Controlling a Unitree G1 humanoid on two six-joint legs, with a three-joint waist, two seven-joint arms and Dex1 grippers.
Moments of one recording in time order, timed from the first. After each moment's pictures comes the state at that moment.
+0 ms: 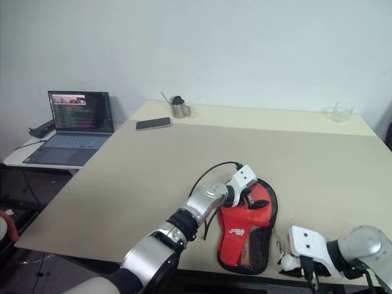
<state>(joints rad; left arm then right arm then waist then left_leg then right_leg) -0.95 -0.10 -0.31 0.95 0.07 0.14 -0.69 0.22 -1.16 -0.01 -0.59 0.40 0.42 1.18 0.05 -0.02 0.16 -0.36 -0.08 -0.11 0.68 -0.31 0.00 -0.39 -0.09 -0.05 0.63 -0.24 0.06</state>
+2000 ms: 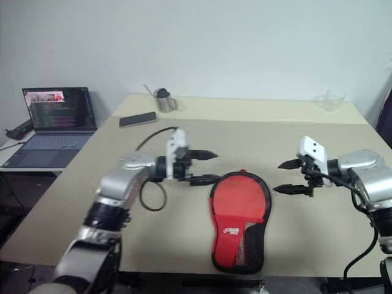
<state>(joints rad) -0.68 0.58 -0.06 0.05 -0.29 0.49 -1.24 -0.74 -0.96 0.14 0.28 0.32 0.38 1.38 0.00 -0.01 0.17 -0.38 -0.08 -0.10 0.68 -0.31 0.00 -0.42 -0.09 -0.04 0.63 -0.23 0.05</state>
